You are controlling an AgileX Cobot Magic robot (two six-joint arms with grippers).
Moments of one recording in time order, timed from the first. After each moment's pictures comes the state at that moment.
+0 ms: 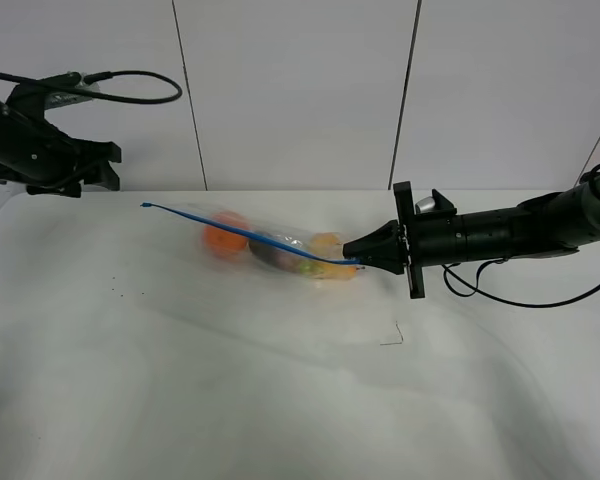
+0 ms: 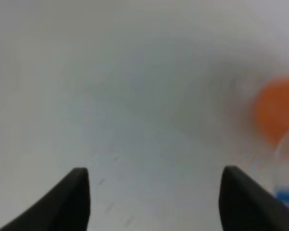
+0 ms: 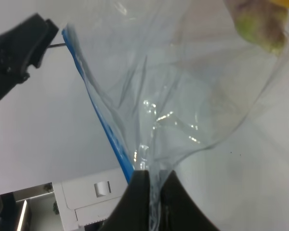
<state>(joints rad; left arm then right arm) 0.03 1.73 -1.31 -0.19 0.54 0.15 0.05 2.08 -1.05 1.56 1.22 -0.86</state>
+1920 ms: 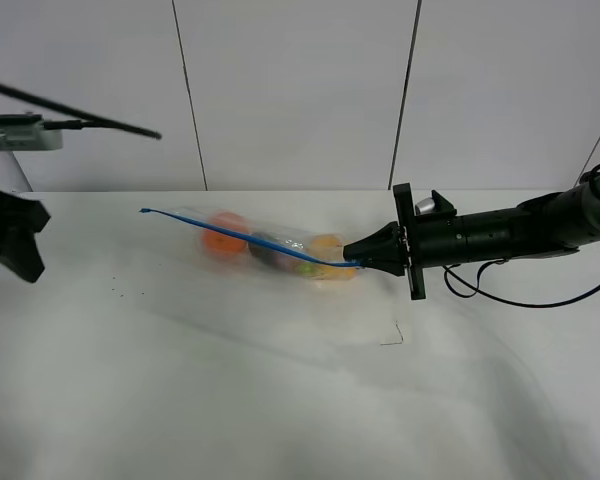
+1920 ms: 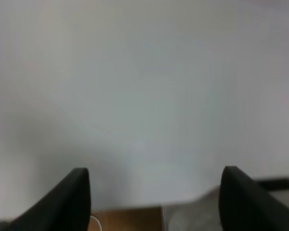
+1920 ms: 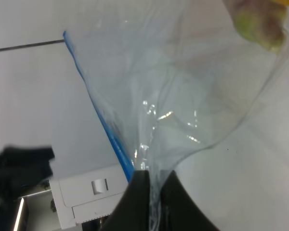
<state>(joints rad) -0.06 1.30 -1.09 -0.04 1.18 0.04 0.05 2.08 -1.05 1.55 1.22 -0.86</state>
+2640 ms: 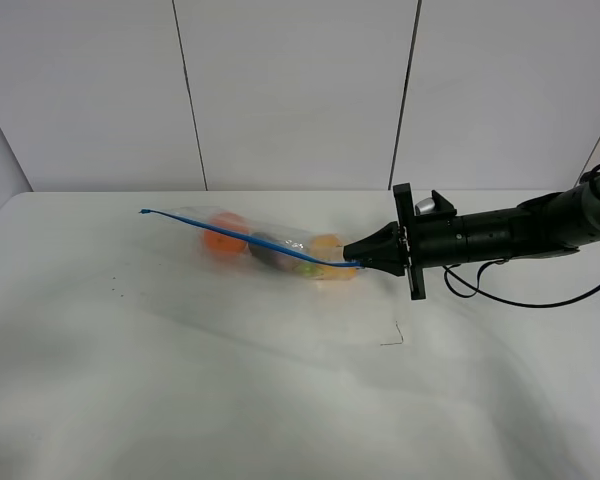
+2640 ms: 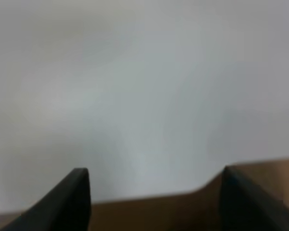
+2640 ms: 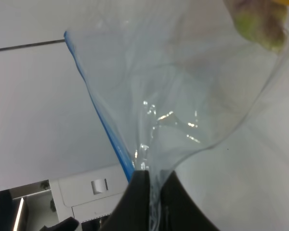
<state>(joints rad) -0.06 0.30 -0.50 -0.04 1.06 0.04 0.05 2.08 -1.05 1.55 1.22 -0.86</state>
